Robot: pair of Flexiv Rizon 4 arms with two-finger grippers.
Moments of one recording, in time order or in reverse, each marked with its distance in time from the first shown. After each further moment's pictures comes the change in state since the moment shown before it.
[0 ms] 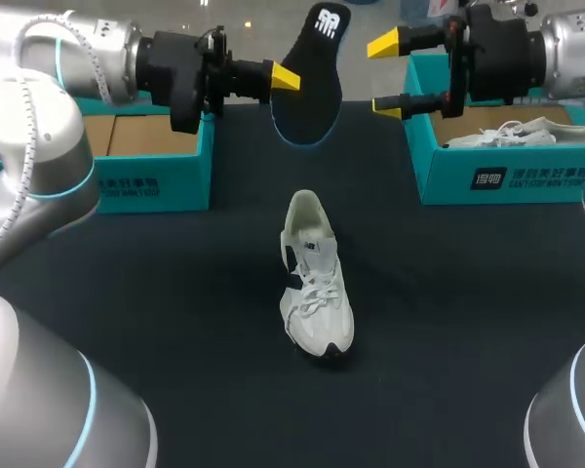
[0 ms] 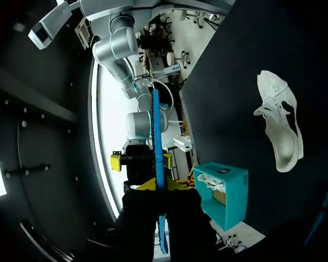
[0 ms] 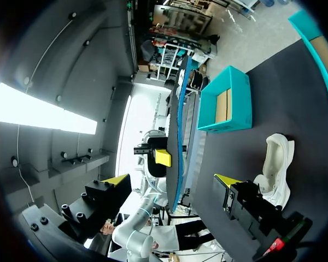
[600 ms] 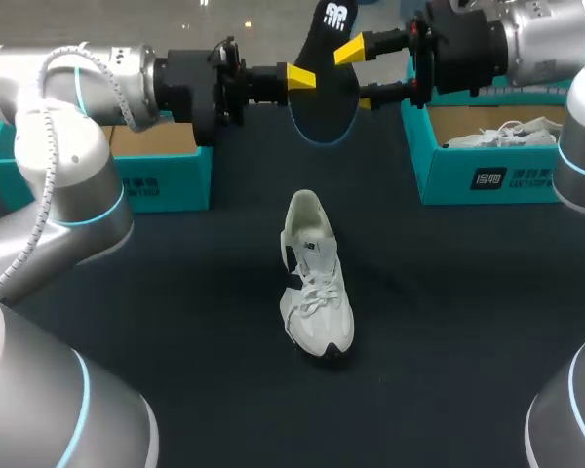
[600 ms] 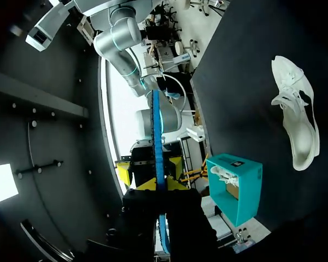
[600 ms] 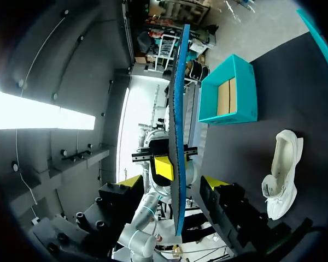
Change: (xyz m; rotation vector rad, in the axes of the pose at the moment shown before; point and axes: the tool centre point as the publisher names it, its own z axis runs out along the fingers) left arm -0.003 0.003 0.018 -0.085 -0.111 0.028; right arm 0.001 0.004 0.037 0.084 -0.001 0.030
